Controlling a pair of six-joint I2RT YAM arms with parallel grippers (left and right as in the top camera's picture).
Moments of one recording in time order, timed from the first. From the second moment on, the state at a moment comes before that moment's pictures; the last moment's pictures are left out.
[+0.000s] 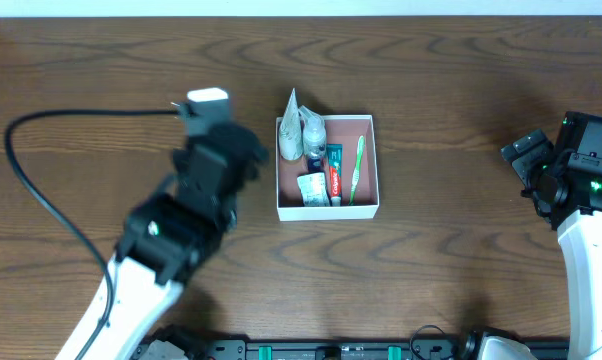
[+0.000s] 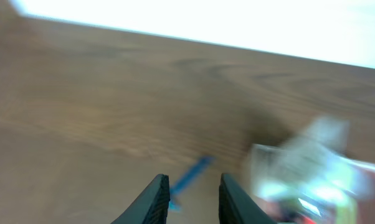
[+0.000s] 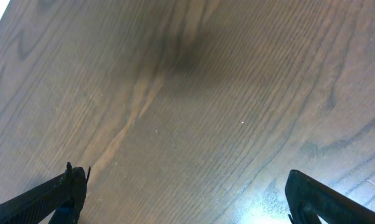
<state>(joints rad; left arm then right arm) -0.49 1.14 1.18 -0.73 -0.54 -0.46 -0.24 1.26 1.02 -0.76 0.10 0.77</state>
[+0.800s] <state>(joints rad) -0.11 1.76 1.17 -0.53 -0.15 -0.15 -0.24 1.26 1.02 -0.76 0.10 0.77</state>
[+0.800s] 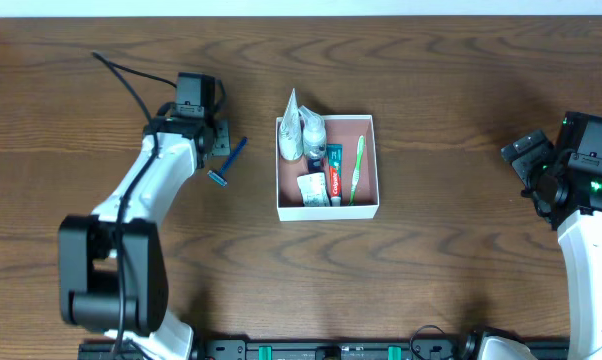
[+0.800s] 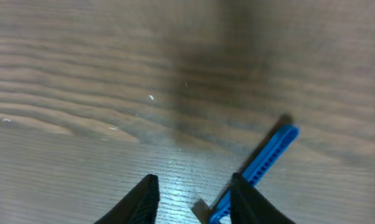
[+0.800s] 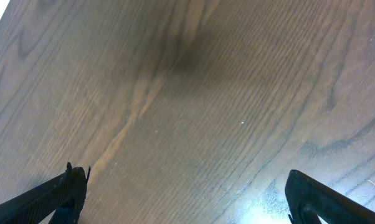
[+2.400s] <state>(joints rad) -0.11 1.89 1.13 -0.53 0.05 0.12 -0.24 1.26 1.02 -0.76 0.10 0.77</state>
